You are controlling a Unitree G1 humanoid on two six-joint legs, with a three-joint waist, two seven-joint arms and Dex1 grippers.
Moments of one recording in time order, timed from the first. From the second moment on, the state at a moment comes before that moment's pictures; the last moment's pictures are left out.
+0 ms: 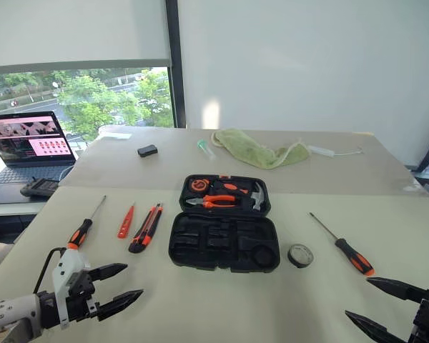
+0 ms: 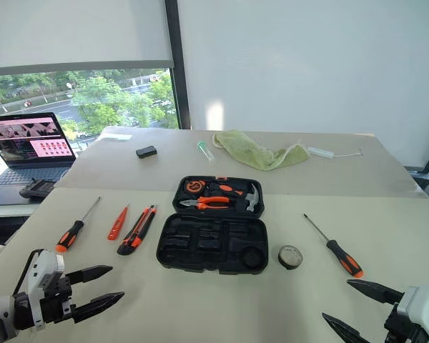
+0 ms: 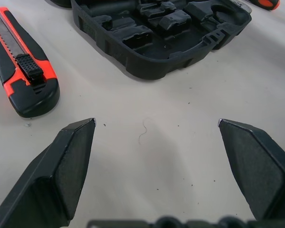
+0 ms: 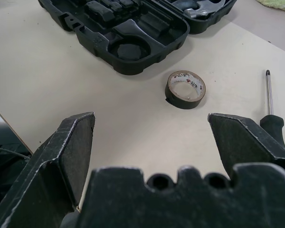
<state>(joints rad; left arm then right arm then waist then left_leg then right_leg) 0.40 0.75 0.43 -0.42 -0.63 0.46 -1.05 0.79 -0.64 -0.79 -0.70 0.61 0.26 1.03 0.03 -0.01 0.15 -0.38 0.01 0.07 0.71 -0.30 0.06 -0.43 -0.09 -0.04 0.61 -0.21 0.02</state>
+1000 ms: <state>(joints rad) -0.50 0.92 0.20 0.19 -0.48 1.25 -0.34 0.21 -0.84 -0.37 -0.81 0.91 0.41 0.95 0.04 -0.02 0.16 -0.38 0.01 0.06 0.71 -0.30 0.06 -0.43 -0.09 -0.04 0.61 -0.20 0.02</state>
